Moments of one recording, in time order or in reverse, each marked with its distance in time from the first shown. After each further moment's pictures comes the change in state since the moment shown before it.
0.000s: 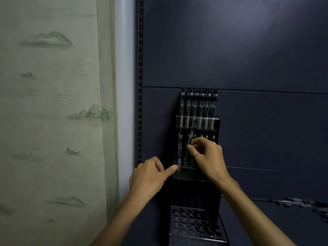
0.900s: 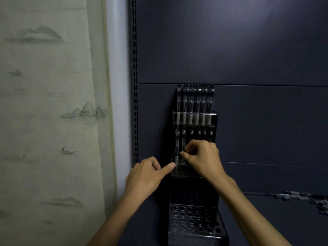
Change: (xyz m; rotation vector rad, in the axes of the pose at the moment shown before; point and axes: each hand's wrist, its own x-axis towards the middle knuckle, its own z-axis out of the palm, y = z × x) left_hand -0.001 -0.002 -0.002 -0.035 -0.064 0.010; right_hand -0.004 -0.003 0.005 -0.201 -0.110 0.041
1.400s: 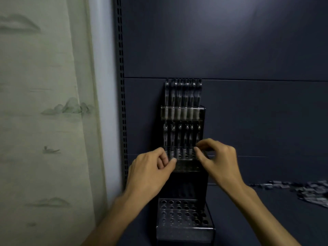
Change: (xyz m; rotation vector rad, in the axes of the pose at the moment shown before) left_hand -0.025 0.039 0.007 0.017 0.108 0.266; right_hand -0.043 0.032 -0.045 -0.006 0.234 -0.159
